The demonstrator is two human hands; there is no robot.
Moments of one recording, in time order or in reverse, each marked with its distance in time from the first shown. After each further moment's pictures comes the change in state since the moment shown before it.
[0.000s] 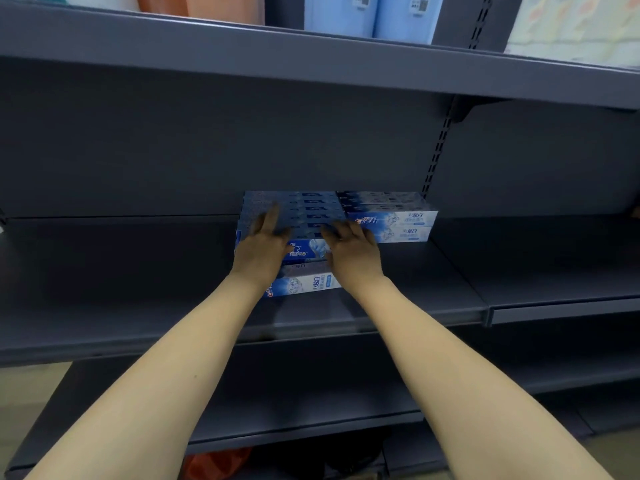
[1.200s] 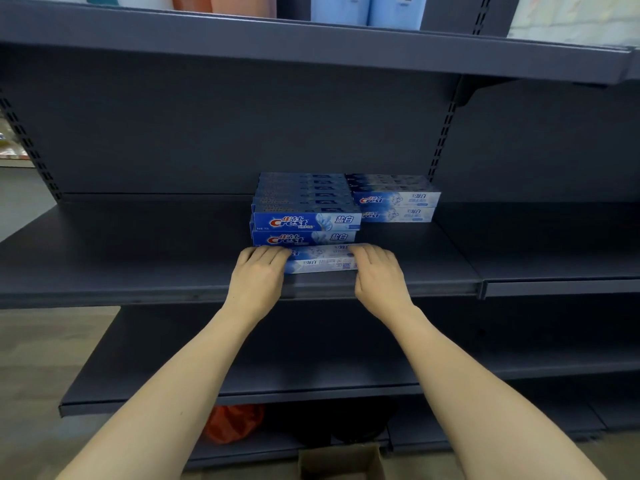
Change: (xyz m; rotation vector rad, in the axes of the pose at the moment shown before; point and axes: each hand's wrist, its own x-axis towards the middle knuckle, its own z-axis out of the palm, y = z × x) left_hand -0.104 0.007 0.023 0.020 0.332 0.098; right_hand -0.099 0.015 0.017 0.155 0.293 -0.094
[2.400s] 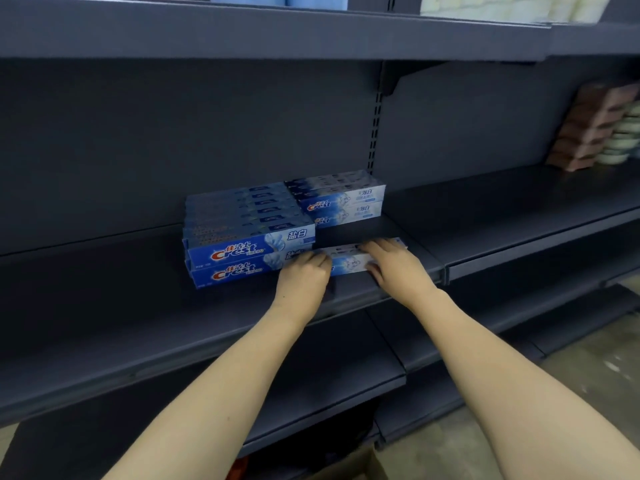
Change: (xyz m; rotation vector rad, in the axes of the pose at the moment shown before) left_hand 0.081 0.084 0.055 -0.194 -0.083 0.350; right_hand 0.000 0.079 -0.018 -0.046 -0.167 0.235
